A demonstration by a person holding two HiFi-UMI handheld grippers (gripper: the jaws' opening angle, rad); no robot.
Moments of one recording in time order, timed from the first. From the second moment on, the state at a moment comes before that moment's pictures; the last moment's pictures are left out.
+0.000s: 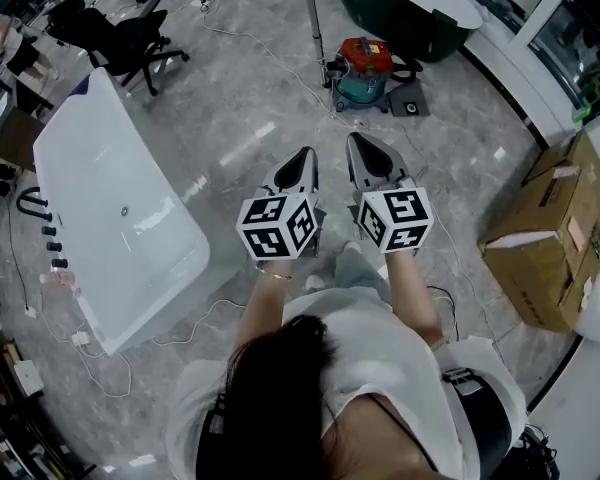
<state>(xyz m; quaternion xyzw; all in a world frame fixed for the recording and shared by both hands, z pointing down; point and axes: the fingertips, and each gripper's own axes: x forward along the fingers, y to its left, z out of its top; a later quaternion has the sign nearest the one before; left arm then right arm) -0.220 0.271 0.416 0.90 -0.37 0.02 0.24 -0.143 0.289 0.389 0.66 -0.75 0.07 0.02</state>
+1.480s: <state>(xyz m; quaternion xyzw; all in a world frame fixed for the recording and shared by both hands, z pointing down) -0.065 0.116 0.432 0.88 -0.42 0.04 0.23 0.009 0.120 0.422 0.59 -0.80 0.12 0.03</state>
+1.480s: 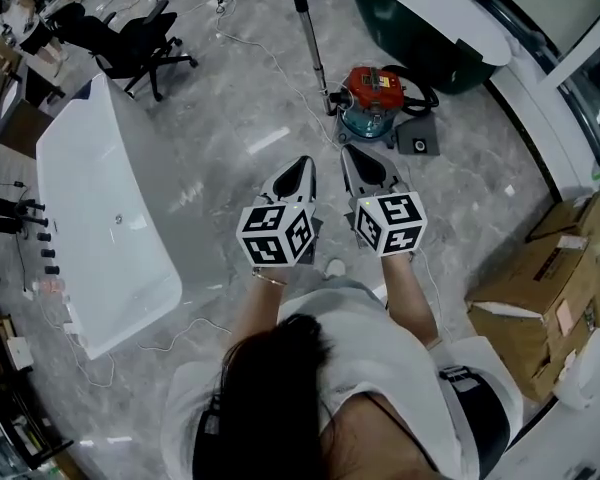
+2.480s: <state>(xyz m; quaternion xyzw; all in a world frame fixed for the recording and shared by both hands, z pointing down) -0.030 0.088 0.447 0.85 -0.46 0.04 0.25 0.050 0.086 0.436 0.56 -0.81 0.14 0.04</state>
